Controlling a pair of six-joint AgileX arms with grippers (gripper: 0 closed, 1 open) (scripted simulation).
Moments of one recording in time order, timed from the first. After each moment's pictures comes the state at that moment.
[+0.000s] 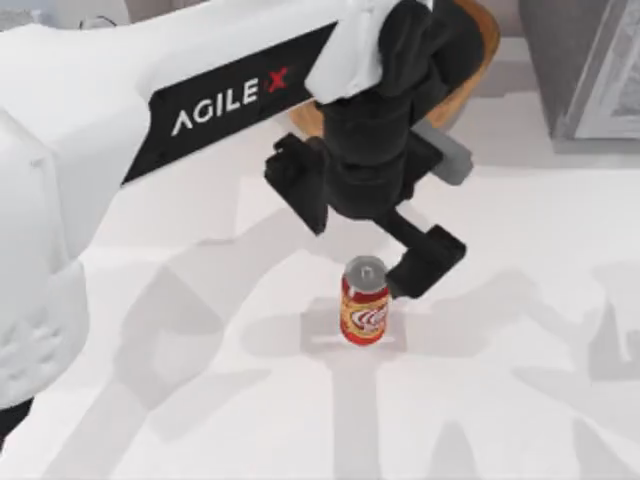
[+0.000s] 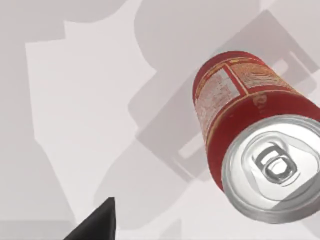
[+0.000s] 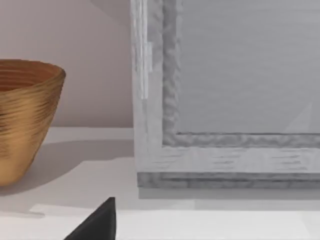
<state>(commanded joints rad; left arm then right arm) -0.79 2.19 1.97 -1.33 0.00 0.05 0.00 0.00 0.00 0.00 0.00 0.00</state>
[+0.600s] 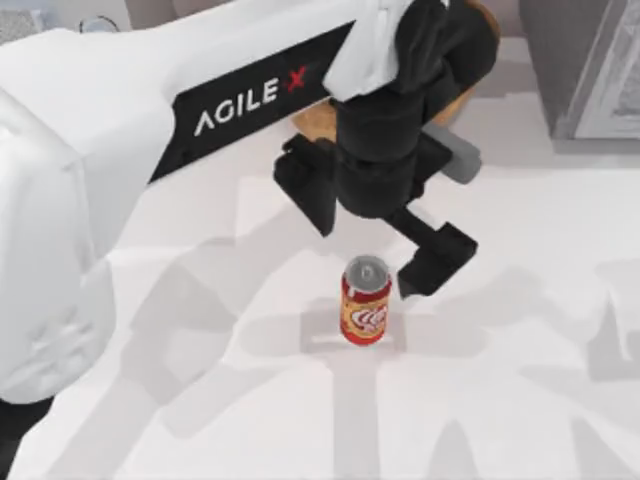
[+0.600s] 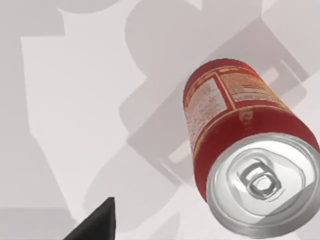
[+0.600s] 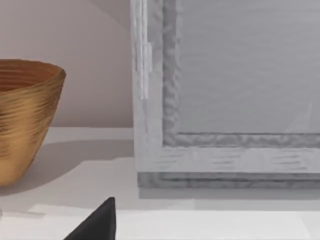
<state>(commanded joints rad) -0.79 2.24 2.04 -1.37 0.00 0.02 0.00 0.00 0.00 0.00 0.00 0.00</state>
